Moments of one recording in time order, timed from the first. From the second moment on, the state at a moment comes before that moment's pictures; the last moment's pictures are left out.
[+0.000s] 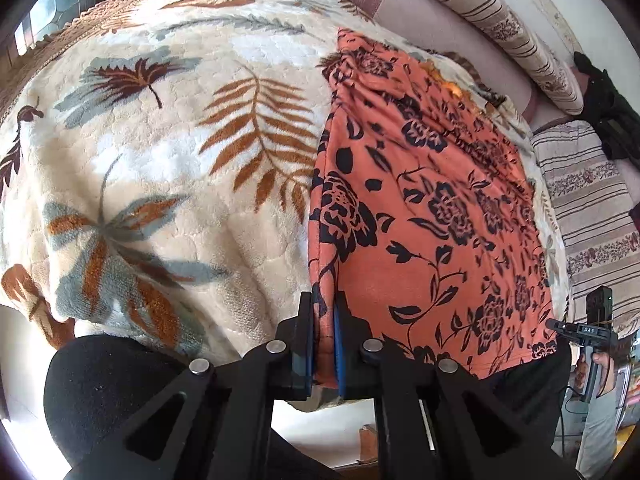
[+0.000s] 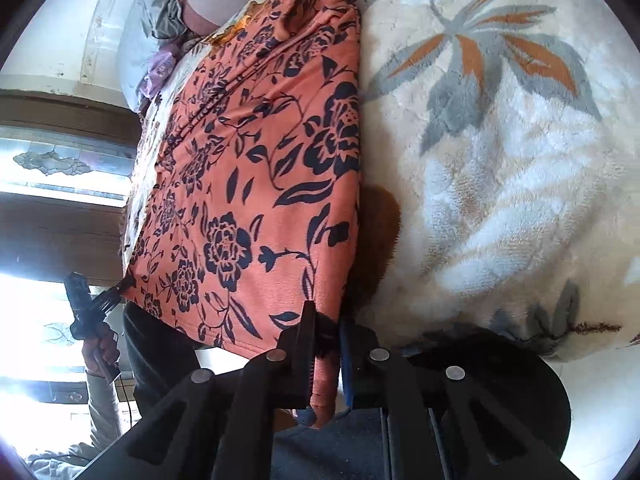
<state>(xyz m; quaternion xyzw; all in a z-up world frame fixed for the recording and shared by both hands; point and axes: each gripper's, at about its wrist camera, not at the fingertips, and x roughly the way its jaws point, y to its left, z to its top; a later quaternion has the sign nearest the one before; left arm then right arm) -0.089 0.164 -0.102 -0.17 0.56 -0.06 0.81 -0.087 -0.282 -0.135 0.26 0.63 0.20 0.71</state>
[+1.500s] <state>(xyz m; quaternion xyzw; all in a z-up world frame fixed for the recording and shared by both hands) 0.217 0.164 -0.033 -0.22 0.45 -0.04 0.86 0.192 -0.312 -0.081 0.43 0.46 0.14 0.77</state>
